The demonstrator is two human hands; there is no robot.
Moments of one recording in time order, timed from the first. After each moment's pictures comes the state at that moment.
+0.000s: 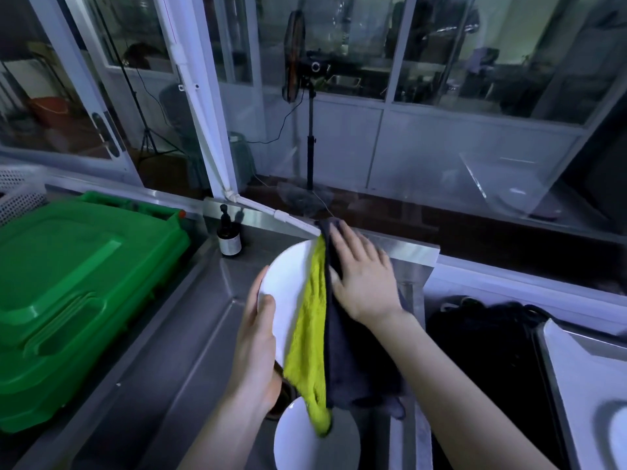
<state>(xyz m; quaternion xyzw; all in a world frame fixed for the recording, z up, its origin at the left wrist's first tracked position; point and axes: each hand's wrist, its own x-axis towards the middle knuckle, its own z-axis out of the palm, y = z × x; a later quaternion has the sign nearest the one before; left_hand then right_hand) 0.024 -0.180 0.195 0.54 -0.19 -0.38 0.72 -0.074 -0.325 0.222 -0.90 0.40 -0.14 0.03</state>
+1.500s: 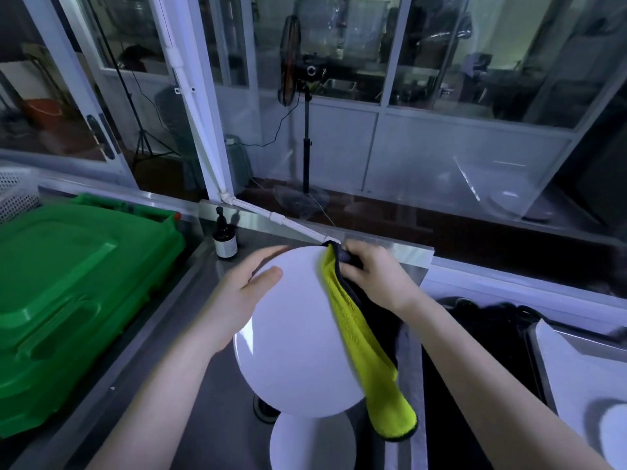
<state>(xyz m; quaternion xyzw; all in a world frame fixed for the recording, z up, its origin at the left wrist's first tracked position) 0.089 -0.195 0.237 0.63 -0.45 -0.35 0.53 -0.096 -0.343 0.254 -0.88 0.29 -0.25 0.28</state>
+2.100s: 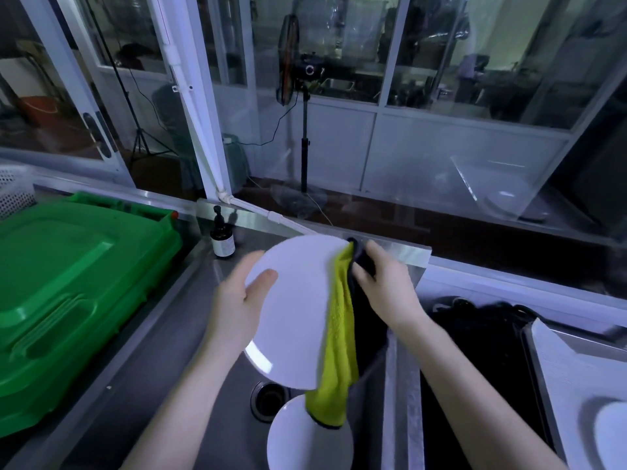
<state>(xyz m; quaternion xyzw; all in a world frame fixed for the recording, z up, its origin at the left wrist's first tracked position) 0.067 -0.192 0.219 0.68 -0.40 -0.20 0.58 -0.109 -0.322 0.244 -0.82 0.40 -0.32 0.26</state>
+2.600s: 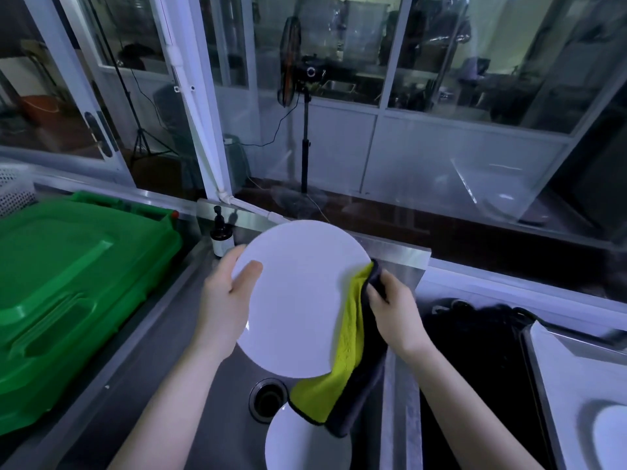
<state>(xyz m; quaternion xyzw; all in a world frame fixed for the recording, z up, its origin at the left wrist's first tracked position) 0.075 -0.191 0.228 0.66 -0.34 -0.21 0.63 -0.127 -0.311 0.211 -0.75 0.41 -0.37 0.36</state>
